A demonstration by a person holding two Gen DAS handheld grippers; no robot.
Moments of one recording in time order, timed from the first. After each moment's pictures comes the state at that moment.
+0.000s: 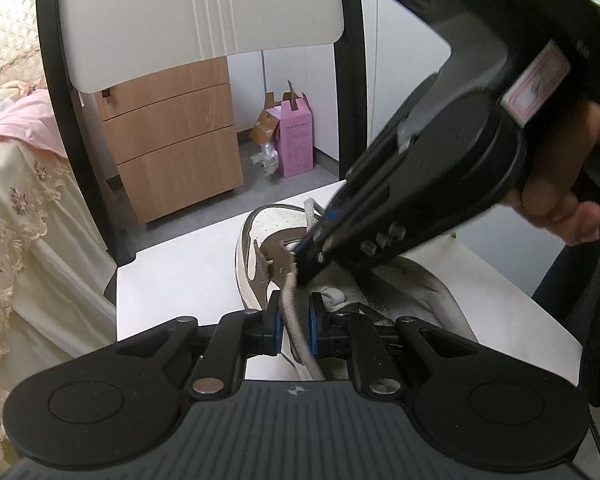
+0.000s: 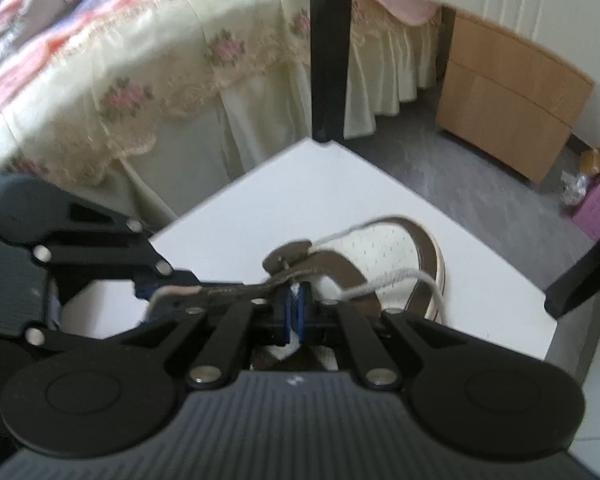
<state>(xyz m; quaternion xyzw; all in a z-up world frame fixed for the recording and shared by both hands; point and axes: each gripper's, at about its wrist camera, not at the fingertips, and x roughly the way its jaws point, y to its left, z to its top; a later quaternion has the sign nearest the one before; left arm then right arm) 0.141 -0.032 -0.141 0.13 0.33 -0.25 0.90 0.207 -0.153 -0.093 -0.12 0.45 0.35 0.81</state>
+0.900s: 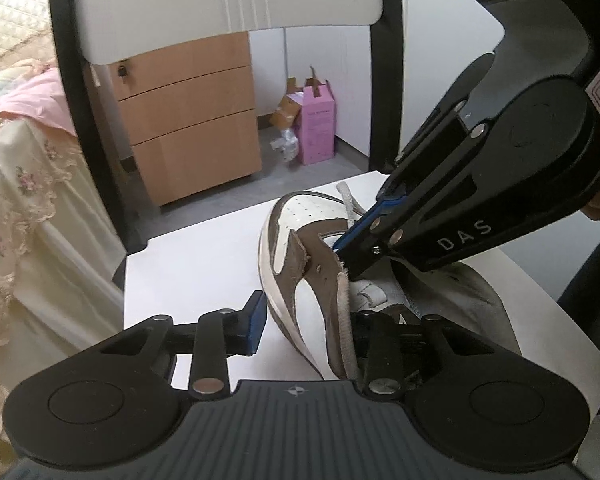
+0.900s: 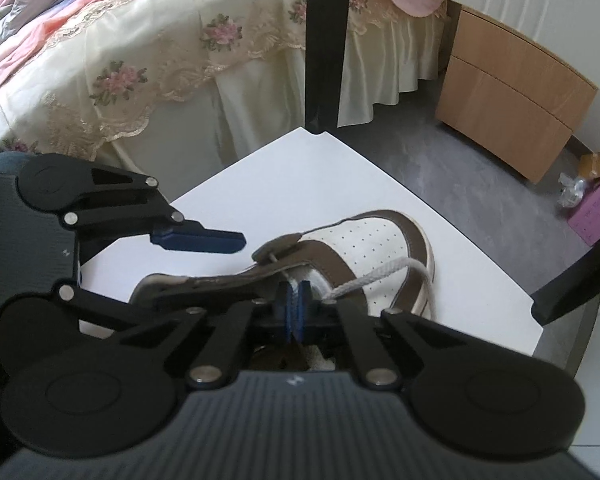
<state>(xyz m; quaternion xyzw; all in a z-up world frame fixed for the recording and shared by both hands) 0.170 -0.033 -0.151 0.13 0.35 -0.24 0.89 0.215 -0.154 -0.099 -0.15 0.47 0.35 0.80</state>
